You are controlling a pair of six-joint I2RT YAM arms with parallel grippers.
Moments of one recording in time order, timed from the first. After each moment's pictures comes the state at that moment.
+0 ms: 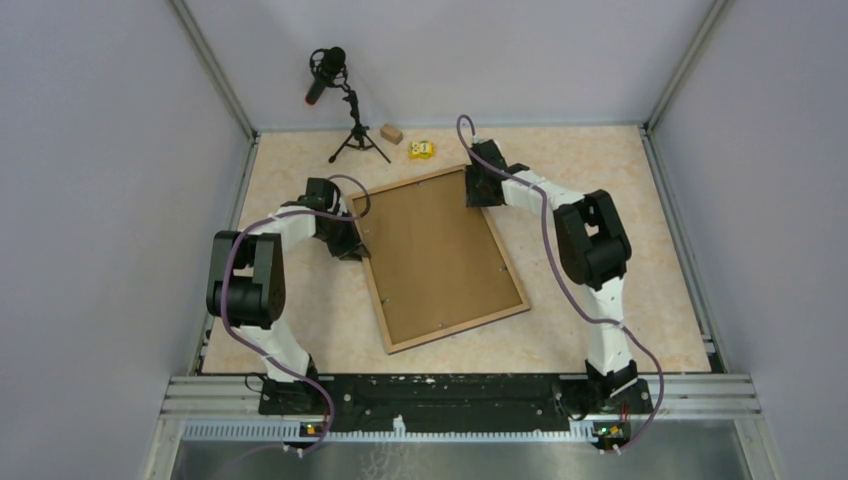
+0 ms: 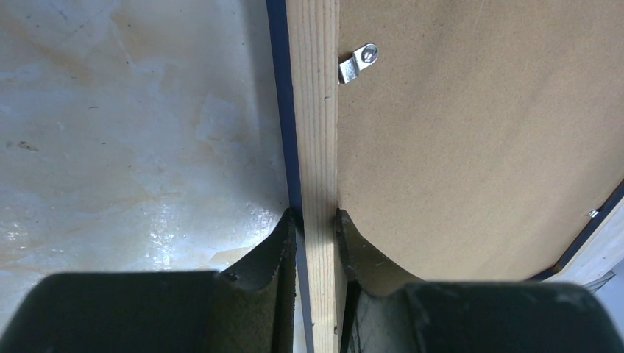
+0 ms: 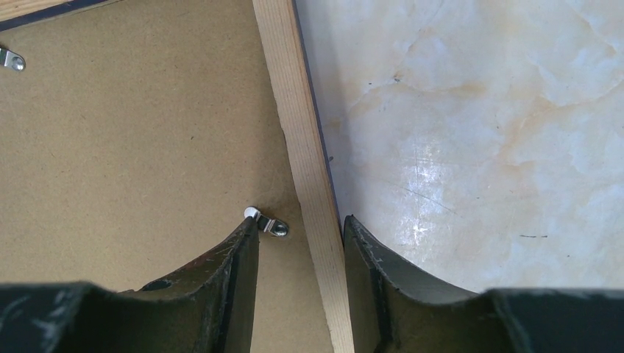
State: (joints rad) left arm -0.08 1.76 1.05 -0.48 0.32 -0.47; right arm 0.48 2.17 1.64 -0.37 0.17 0.34
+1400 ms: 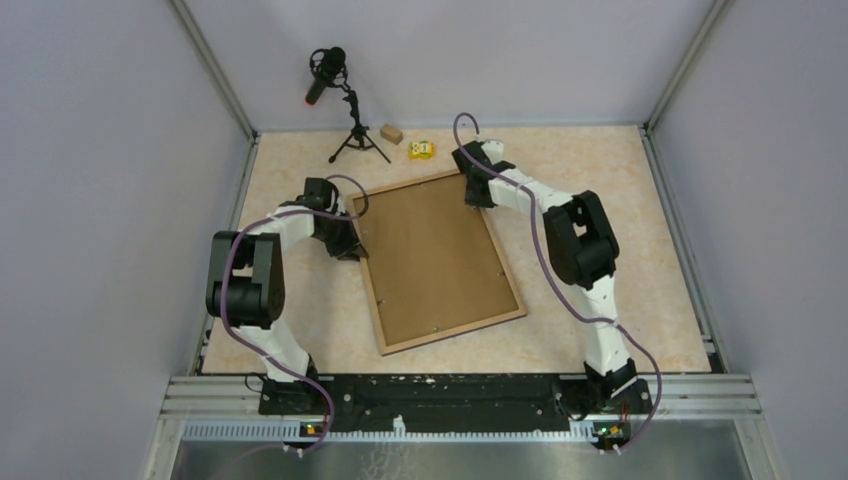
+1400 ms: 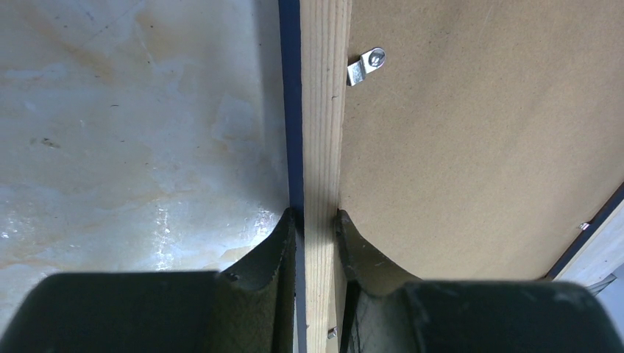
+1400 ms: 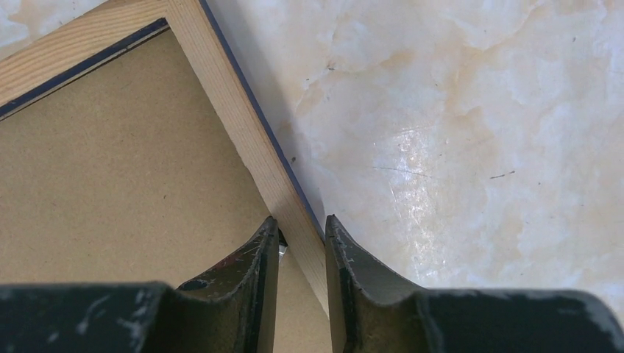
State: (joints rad) left arm -0.07 1.76 1.05 -0.48 0.32 -0.47; right arm 0.55 2.23 1.75 -0.52 0.43 0.60
